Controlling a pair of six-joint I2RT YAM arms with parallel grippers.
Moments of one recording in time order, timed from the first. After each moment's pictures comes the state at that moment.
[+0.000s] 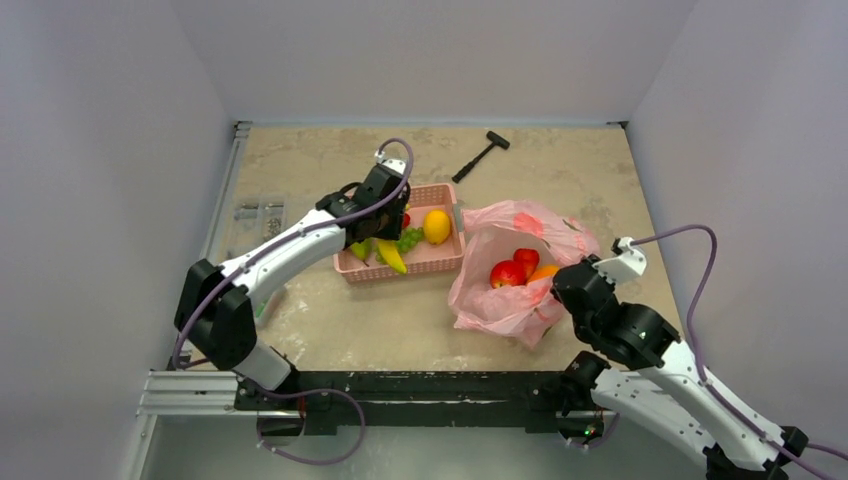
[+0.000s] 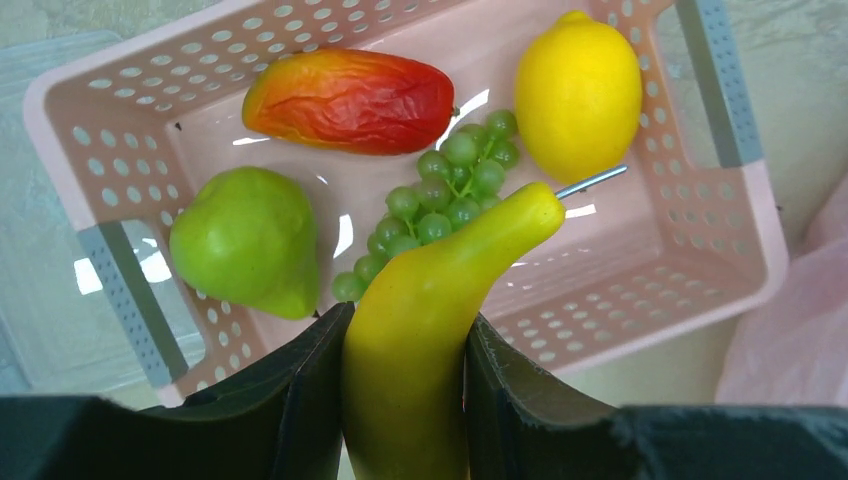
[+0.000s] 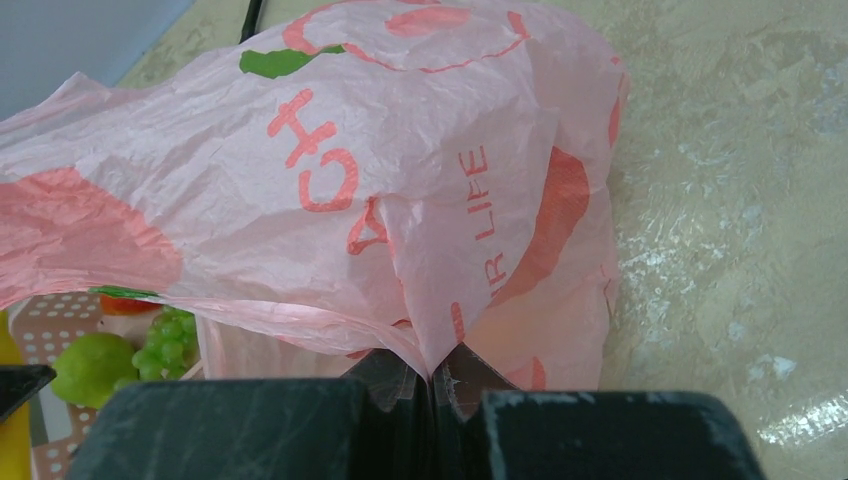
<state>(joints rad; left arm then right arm) -0.66 1.49 1.24 -0.61 -0.27 -0.38 0.78 0.55 0.74 -0.96 0.85 1.15</state>
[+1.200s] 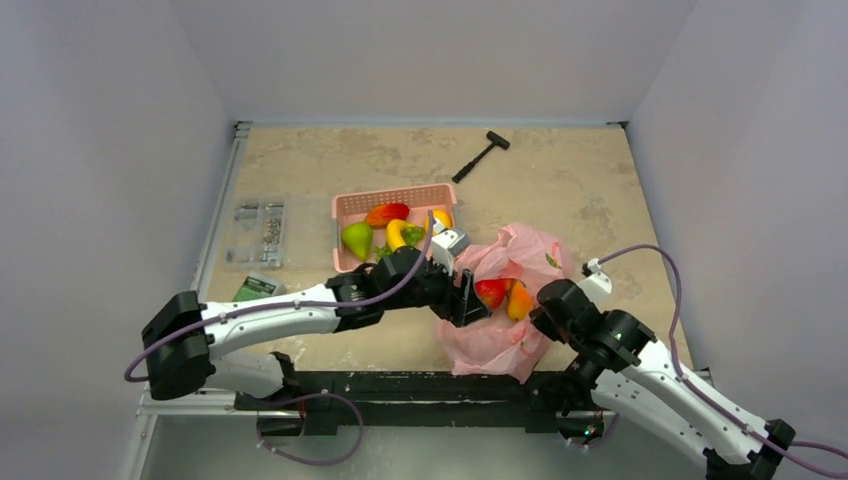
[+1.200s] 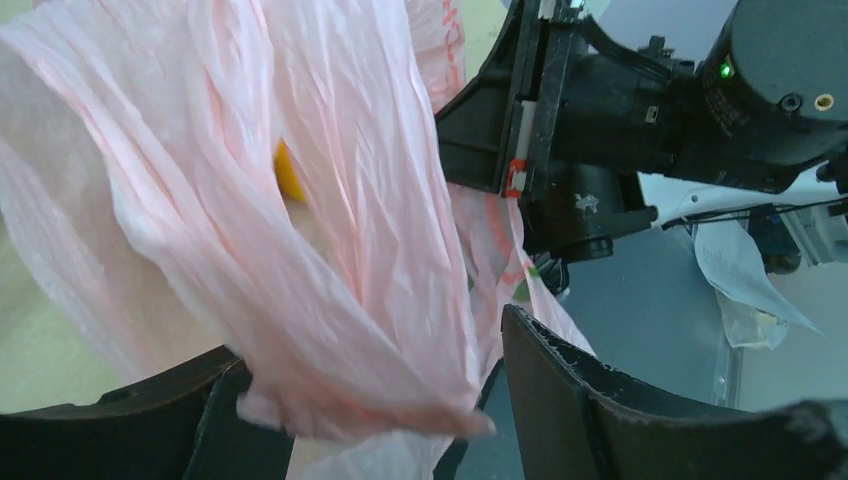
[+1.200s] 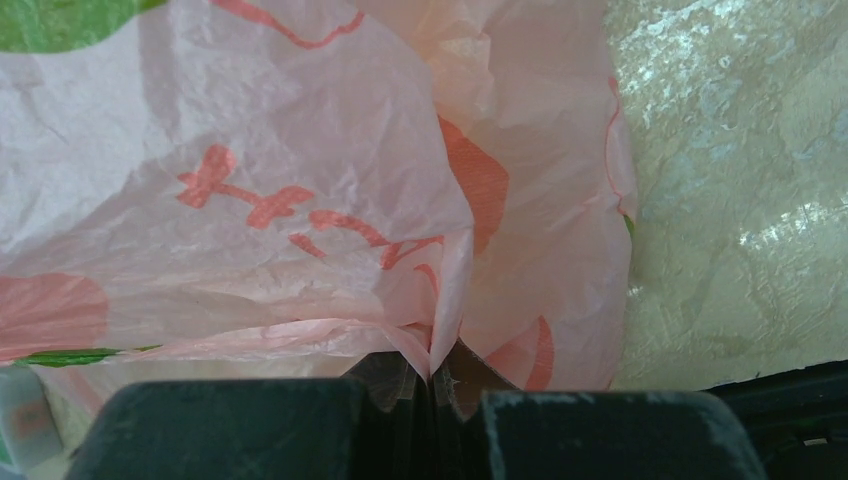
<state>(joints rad) -1.10 1.27 0.86 0.03 0.16 -0.62 0.78 0.54 0.56 -1.00 0.46 1.30</state>
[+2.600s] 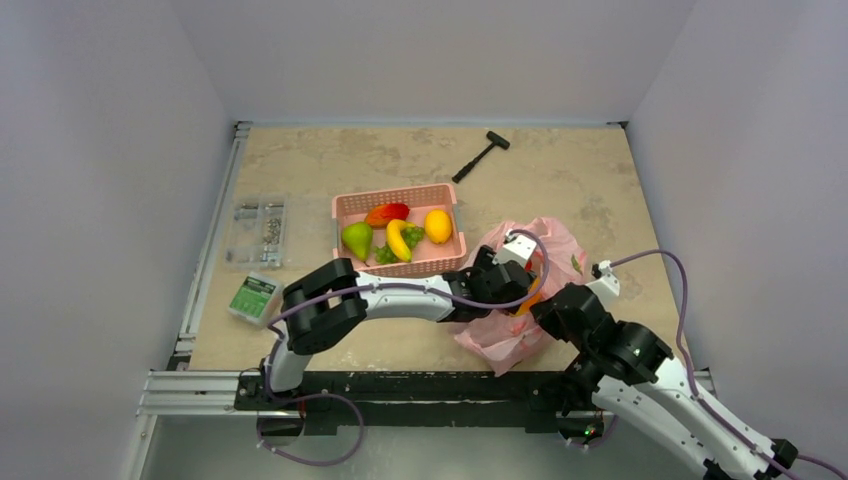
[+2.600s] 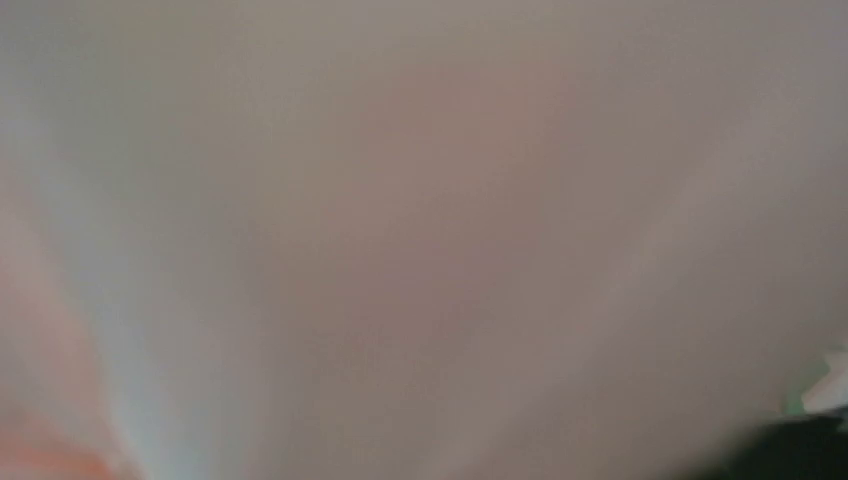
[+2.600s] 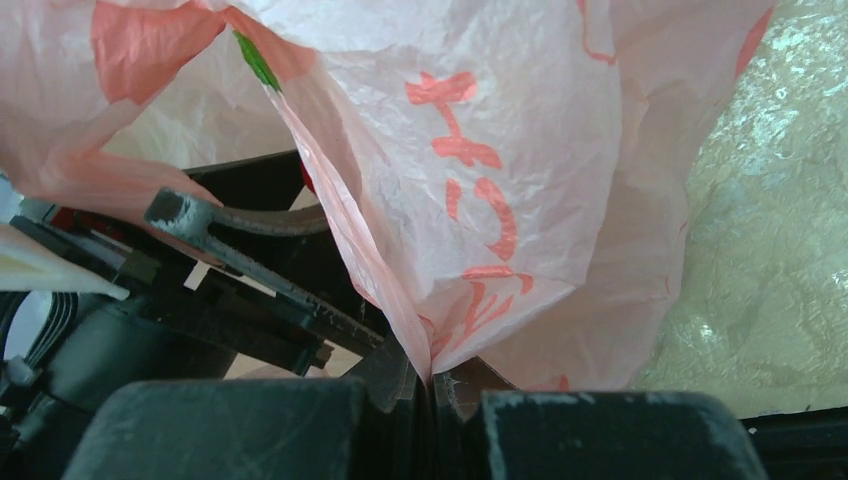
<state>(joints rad) -1.24 2.00 1.36 -0.08 -0.51 -0.45 0.78 0.40 0.54 -0.97 0.46 1.28</state>
